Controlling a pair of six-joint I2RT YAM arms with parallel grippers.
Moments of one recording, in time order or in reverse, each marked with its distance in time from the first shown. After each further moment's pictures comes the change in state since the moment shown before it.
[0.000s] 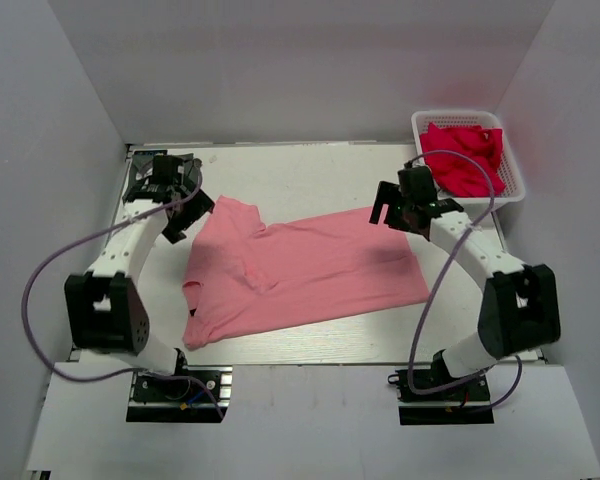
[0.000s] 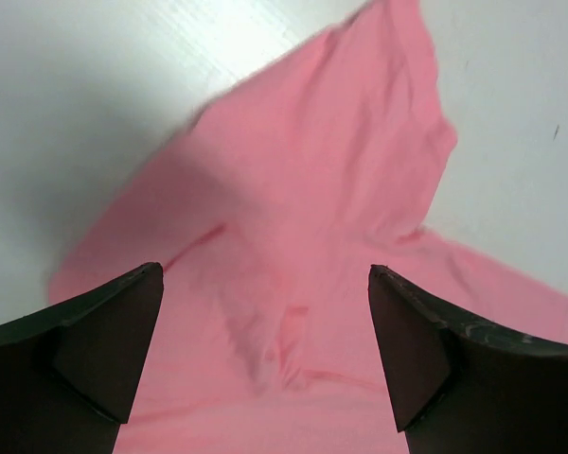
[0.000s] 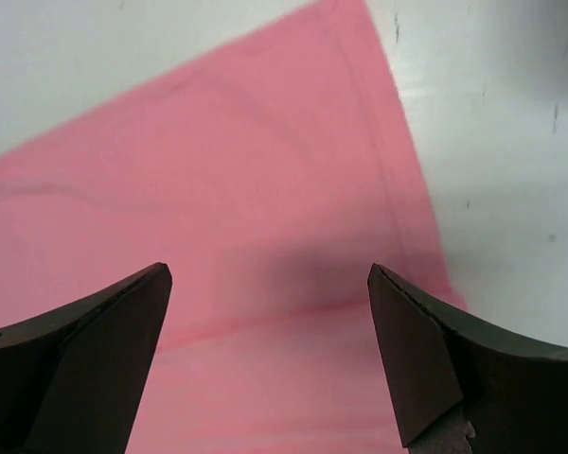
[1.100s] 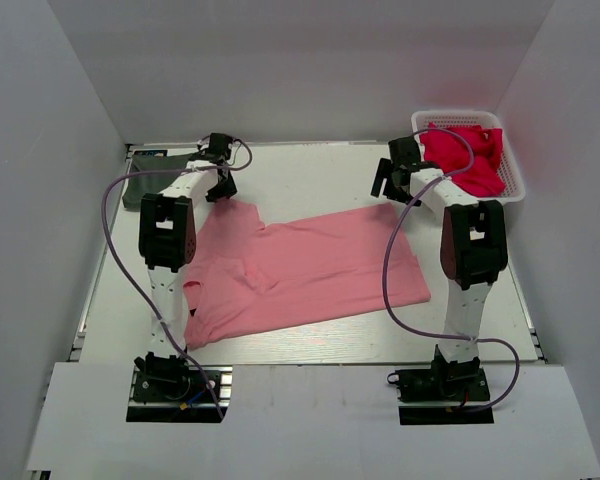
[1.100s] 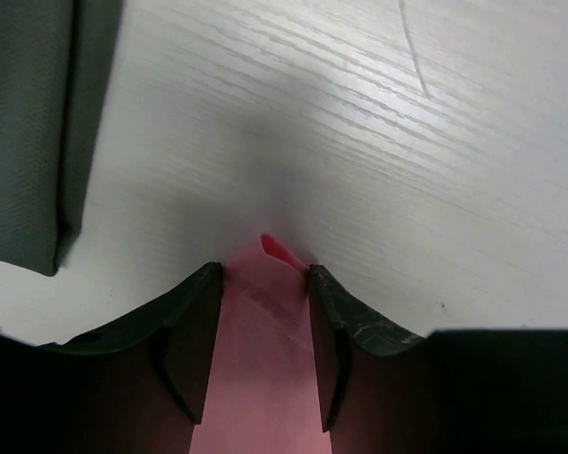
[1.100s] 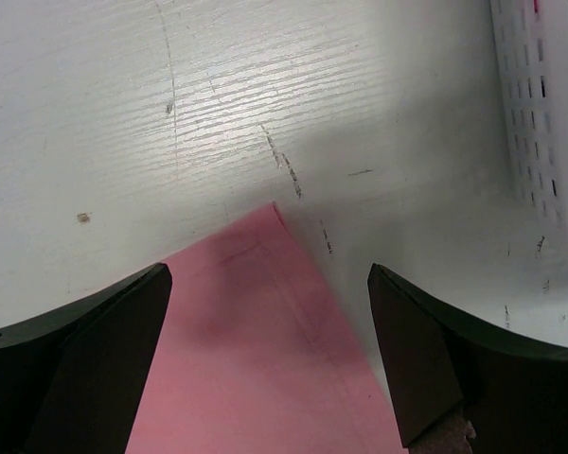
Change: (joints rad) left arm -0.106 0.913 0.733 0.126 -0.188 0.363; right arm -0.092 0.624 0.555 -0.055 0.152 -0.040
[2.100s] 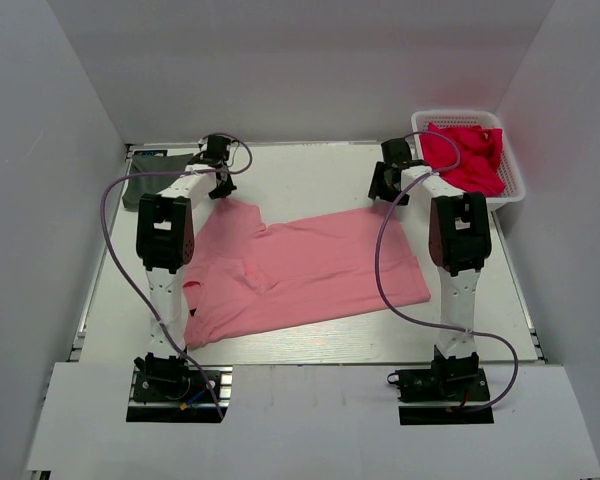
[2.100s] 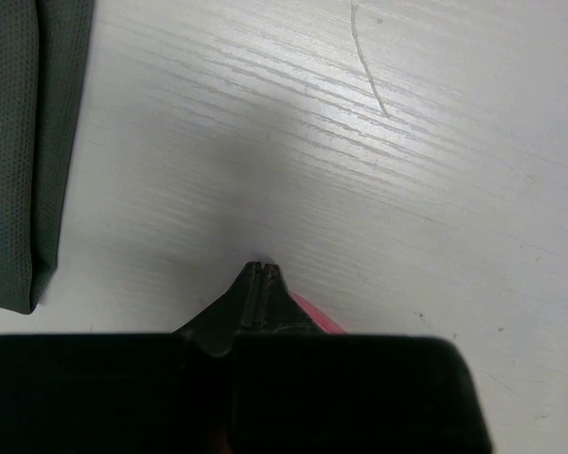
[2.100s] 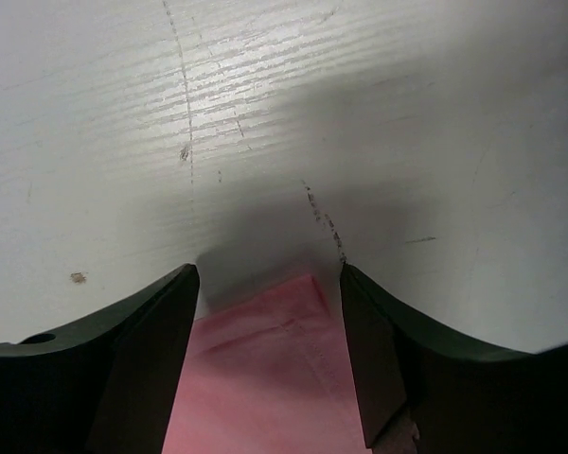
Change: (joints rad) left arm 0.002 -0.019 -0.065 0.129 0.040 0.042; right arm 0.000 0.179 0.145 -0.012 -0.046 -0.008
